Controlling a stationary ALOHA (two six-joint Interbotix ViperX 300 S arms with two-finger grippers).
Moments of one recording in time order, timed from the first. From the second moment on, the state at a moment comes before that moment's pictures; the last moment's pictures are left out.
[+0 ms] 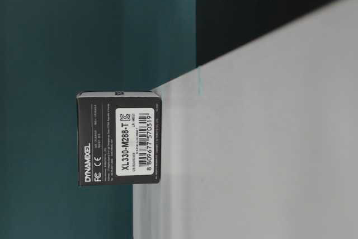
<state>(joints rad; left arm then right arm) -0.06 -0.87 1.02 0.01 0.04 -0.12 0.11 -0.66 0.82 0.02 0.40 0.13</state>
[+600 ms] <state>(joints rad) -0.06 -0.88 1.02 0.01 0.05 -0.13 0.11 -1.00 1.07 0.02 0.43 0.13</state>
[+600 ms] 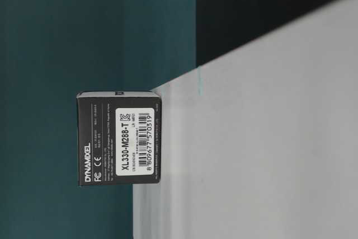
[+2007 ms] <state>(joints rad) -0.06 -0.87 1.02 0.01 0.05 -0.14 0.11 -1.25 1.21 0.02 0.60 0.13</state>
